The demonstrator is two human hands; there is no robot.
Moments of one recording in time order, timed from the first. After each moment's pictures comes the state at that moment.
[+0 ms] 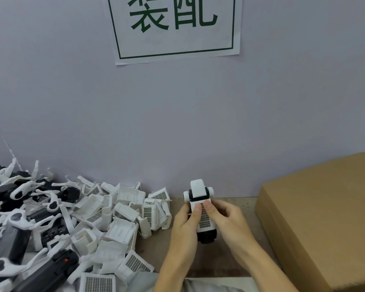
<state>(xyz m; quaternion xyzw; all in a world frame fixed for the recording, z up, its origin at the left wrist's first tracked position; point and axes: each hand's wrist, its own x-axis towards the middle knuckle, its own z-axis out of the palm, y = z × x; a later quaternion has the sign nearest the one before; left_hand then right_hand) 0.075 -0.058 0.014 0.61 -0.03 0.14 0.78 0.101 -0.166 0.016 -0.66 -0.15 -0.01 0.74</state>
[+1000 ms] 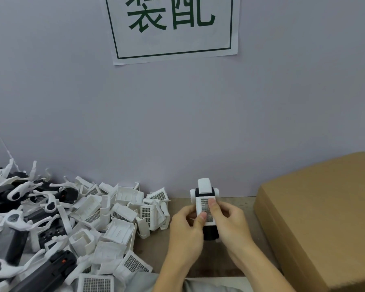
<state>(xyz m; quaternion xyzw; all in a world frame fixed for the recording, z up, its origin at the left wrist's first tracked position) 0.073 -0.058 0.016 0.75 0.02 0.18 0.64 0.103 -0.160 0.012 -0.66 -0.04 -0.05 0.75</state>
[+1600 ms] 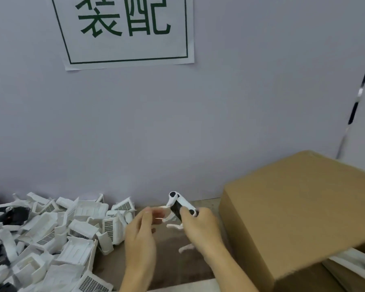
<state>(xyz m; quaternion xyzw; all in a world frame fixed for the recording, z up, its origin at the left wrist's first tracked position) 0.080 -0.055 0.013 0.65 0.04 0.27 0.71 0.092 -0.177 0.038 -0.76 0.06 -0.02 0.64</state>
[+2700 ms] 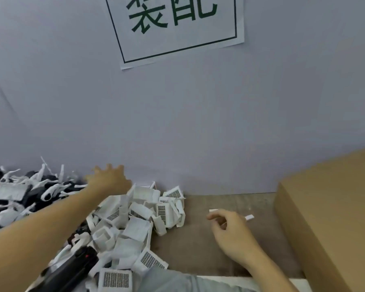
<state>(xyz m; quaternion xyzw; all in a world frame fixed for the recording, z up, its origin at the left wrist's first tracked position) 0.134 0.151 0.120 0.96 0.26 -0.02 -0.09 0.107 -0.154 -0.008 -0.84 -0.12 -0.03 0.53</state>
